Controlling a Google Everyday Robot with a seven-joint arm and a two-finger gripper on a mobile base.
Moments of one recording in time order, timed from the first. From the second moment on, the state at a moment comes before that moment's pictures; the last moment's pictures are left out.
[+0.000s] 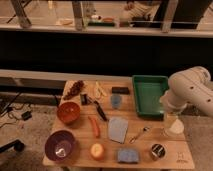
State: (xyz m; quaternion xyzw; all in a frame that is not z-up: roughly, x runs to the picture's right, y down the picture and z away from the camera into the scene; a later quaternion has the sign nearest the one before) arm 0.293 0.114 0.680 -0.28 0.02 0.03 0.96
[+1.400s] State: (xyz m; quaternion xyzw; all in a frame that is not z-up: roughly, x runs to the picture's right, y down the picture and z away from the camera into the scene) arm 0.275 0.107 0.687 -0.28 0.01 0.02 0.96
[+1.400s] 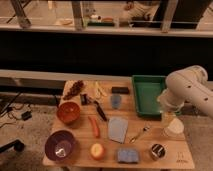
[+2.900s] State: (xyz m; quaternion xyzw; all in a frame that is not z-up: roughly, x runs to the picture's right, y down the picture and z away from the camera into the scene) arm 0.196 0.052 0.744 -0.25 -0.06 -0.02 0.97
